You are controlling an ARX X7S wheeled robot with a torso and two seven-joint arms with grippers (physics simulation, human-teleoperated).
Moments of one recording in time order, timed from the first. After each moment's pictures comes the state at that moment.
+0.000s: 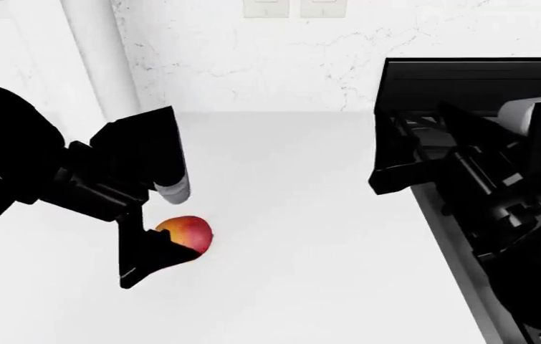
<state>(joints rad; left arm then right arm) -1.52 -0.74 0.98 0.26 -0.64 -1.32 1.01 0.61 0.59 0.01 -0.60 1.03 0.85 0.34</state>
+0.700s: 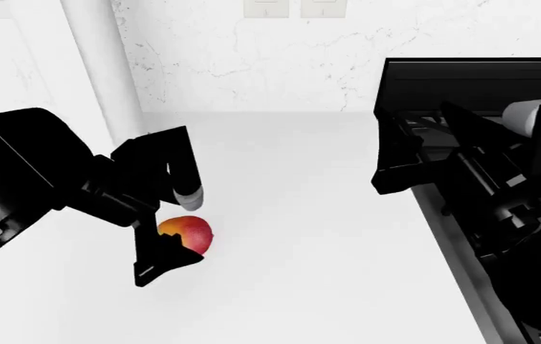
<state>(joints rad) -1.46 -0.70 1.08 0.13 -0.57 -1.23 0.99 0.60 0.60 0.01 -0.60 1.03 0.83 0.33</state>
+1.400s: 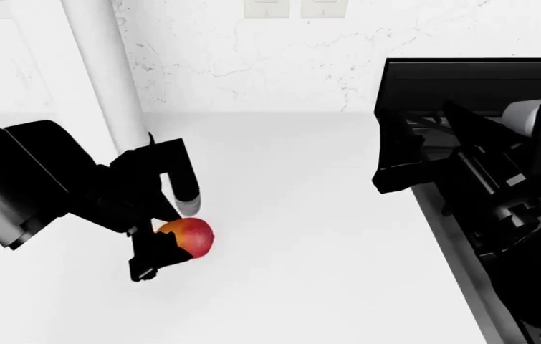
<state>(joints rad) -1.44 -0.69 1.14 0.06 -0.53 -1.22 0.98 0.60 0.60 0.01 -0.58 1.02 0.82 0.33</state>
